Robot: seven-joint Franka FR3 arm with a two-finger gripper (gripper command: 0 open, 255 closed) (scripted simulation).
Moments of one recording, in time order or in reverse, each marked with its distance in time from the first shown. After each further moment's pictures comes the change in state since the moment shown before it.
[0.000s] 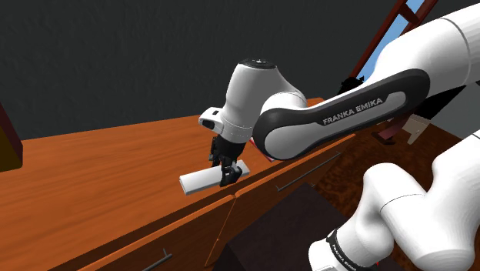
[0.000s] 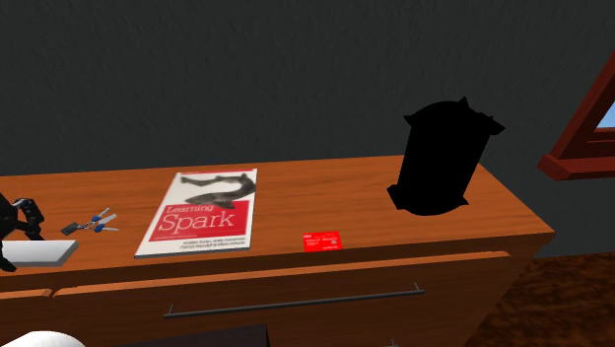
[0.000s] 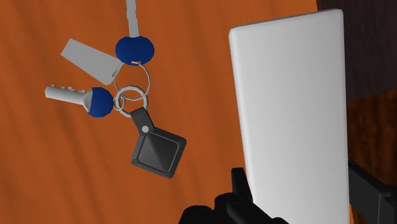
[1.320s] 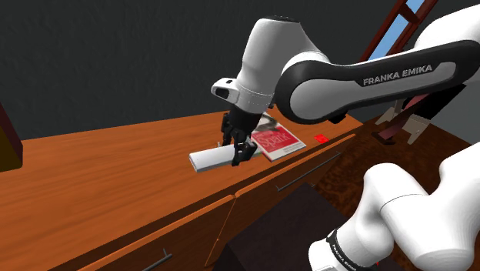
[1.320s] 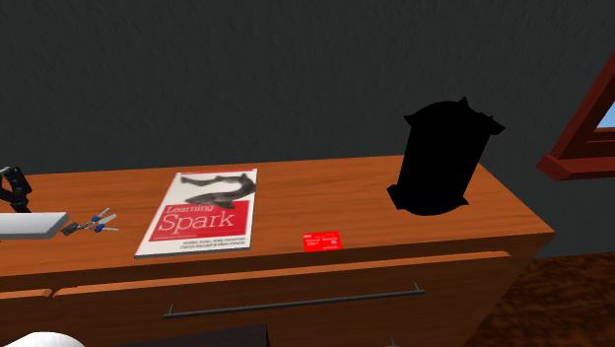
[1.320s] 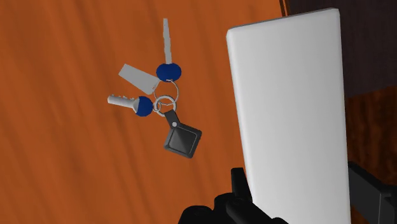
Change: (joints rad) arm -0.020 -0.153 -0.001 0.077 -0.028 -0.226 -0.013
